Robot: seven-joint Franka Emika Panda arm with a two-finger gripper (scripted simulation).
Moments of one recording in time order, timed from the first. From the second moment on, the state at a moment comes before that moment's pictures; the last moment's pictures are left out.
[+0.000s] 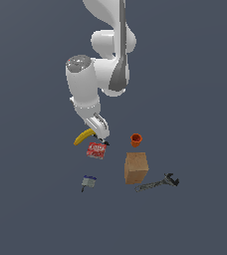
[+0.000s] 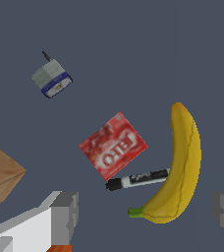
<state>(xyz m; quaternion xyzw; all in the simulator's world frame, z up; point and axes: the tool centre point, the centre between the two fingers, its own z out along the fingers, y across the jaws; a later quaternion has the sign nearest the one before) -0.044 -0.090 0.157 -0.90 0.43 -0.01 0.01</state>
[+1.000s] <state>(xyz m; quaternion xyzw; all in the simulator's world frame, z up) -0.104 -0.126 0.084 -0.80 0.60 0.00 0.00</state>
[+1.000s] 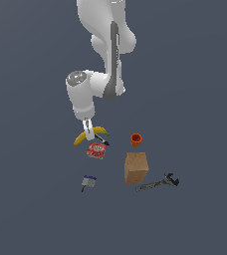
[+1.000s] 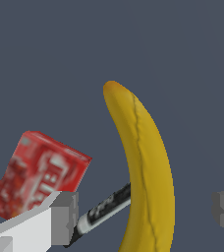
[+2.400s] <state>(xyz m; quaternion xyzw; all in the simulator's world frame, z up) -0.101 -0.126 0.037 -0.80 0.60 0.00 0.00</state>
